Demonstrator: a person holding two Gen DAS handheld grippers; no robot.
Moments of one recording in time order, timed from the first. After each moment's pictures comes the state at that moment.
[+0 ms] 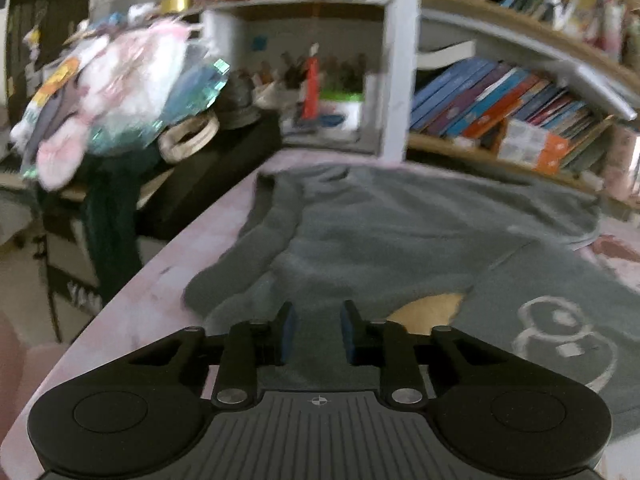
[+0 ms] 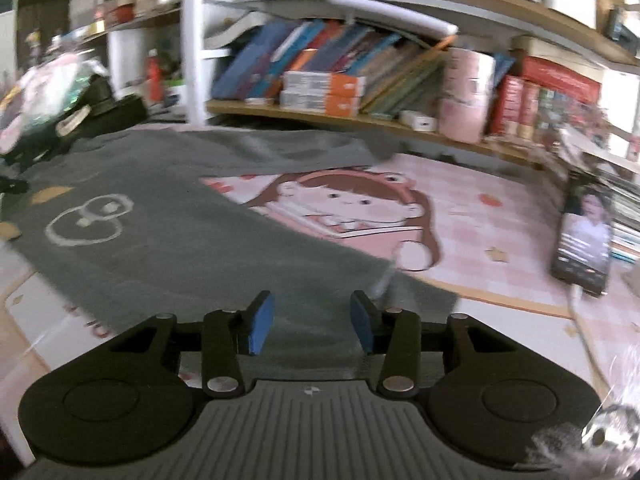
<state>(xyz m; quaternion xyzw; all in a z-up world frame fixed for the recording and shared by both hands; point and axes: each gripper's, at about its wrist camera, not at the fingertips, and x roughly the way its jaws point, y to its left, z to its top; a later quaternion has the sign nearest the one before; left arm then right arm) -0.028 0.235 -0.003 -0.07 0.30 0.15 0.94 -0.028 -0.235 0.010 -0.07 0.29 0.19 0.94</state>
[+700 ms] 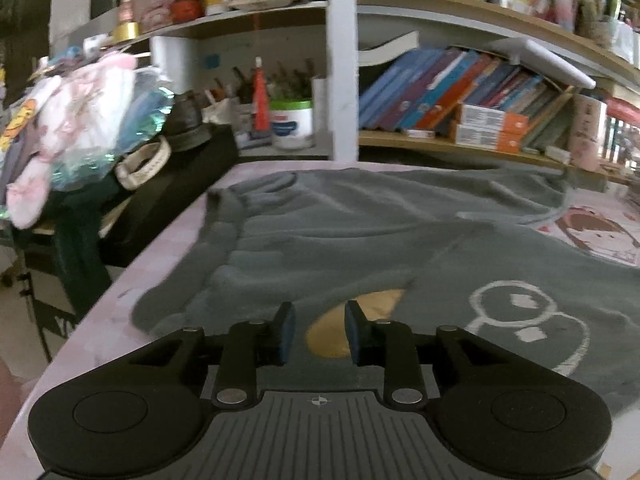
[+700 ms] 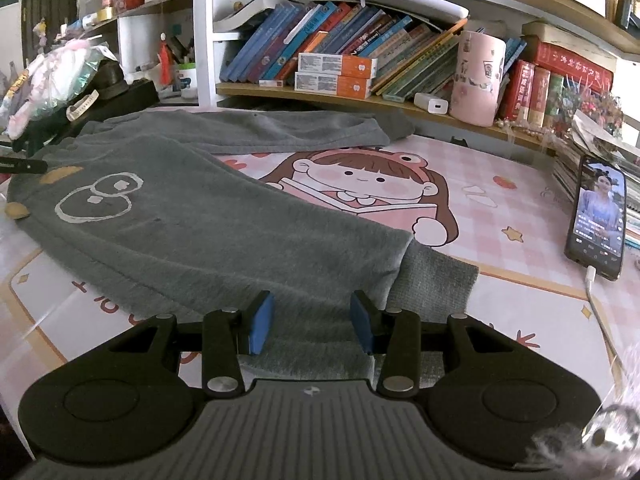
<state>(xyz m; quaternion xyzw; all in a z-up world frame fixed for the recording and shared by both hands) -0.024 0.182 0.003 -0.01 0.28 0.08 0.96 -0.032 -0.237 -0.003 -0.07 0.30 0.19 0.93</state>
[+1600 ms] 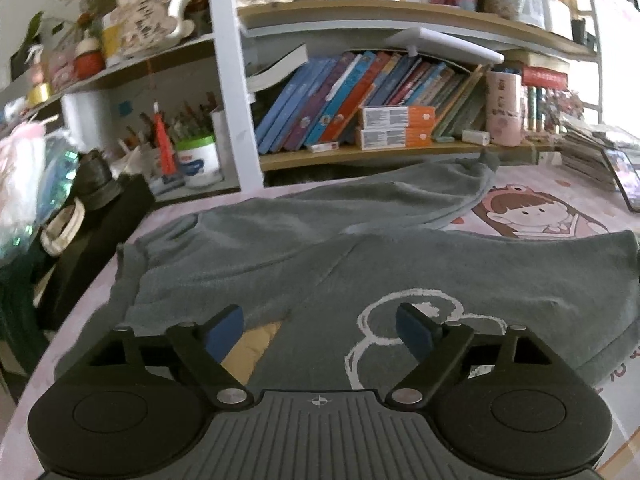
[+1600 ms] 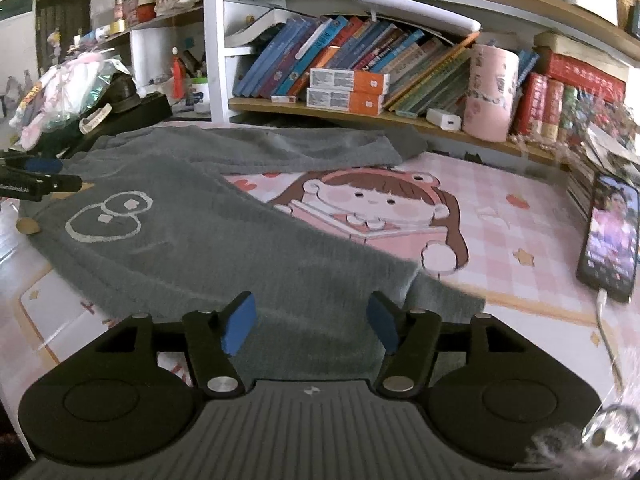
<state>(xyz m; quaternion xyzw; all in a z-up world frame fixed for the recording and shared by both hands) -0.007 0.124 0.011 0.07 0.26 -0.01 0.96 -0.014 -0.239 0.011 -0.06 0.29 0.22 0.93</state>
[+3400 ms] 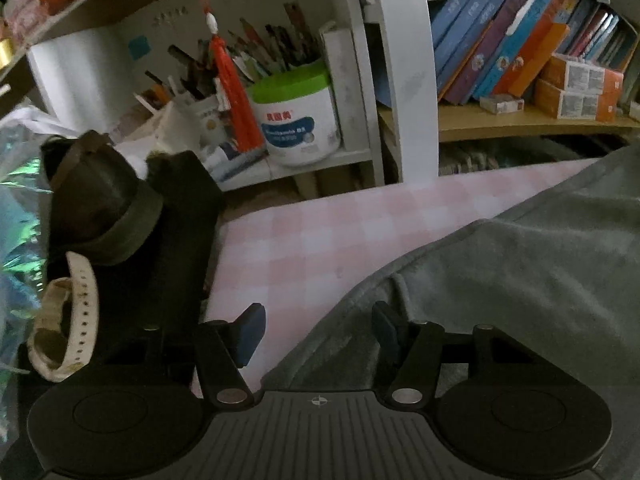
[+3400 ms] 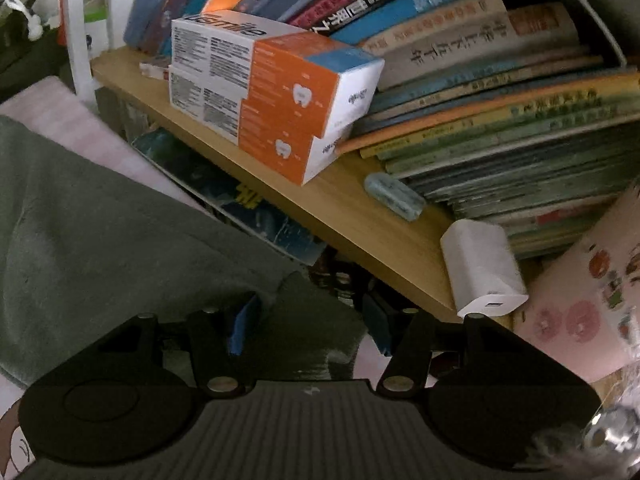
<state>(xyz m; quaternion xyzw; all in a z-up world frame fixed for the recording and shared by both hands) 0.240 0.306 0.000 0.11 0.38 0.03 0.92 0.409 -0.189 0.012 -0.20 0.38 0.25 0.86</state>
